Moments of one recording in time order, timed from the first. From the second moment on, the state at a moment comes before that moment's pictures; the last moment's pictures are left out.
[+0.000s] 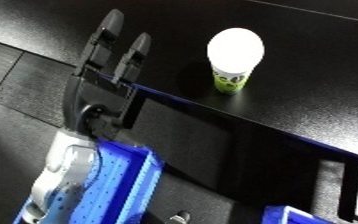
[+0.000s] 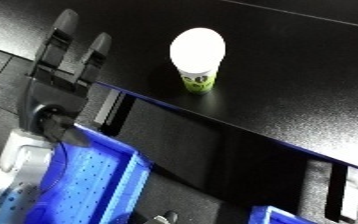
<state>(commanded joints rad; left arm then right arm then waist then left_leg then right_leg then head) -0.38 0.47 0.01 -0.11 -0.92 -0.16 -0.12 -0.12 -0.36 0.30 1.15 0.54 -0.06 0.22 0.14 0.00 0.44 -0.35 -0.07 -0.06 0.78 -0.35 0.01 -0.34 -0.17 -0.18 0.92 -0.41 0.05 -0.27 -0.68</state>
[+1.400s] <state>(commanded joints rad) -0.86 0.53 -0.32 0.43 -0.72 0.07 0.19 -0.28 -0.41 0.41 1.12 0.52 0.03 0.22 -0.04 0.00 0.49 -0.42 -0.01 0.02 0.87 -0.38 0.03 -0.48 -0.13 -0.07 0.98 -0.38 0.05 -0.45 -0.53</state>
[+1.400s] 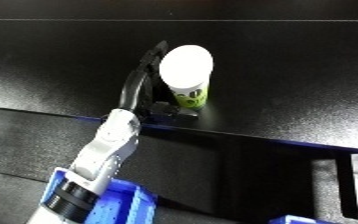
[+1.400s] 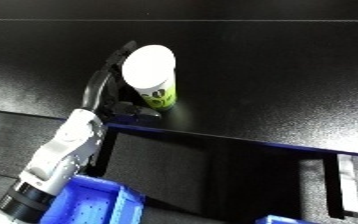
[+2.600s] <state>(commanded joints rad) -0.68 0.61 -0.15 0.16 -0.84 0.05 0.16 -0.19 -0.41 0.35 1.09 0.53 -0.01 0.18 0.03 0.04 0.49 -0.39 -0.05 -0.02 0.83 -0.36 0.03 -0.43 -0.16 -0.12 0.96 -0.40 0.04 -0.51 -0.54</state>
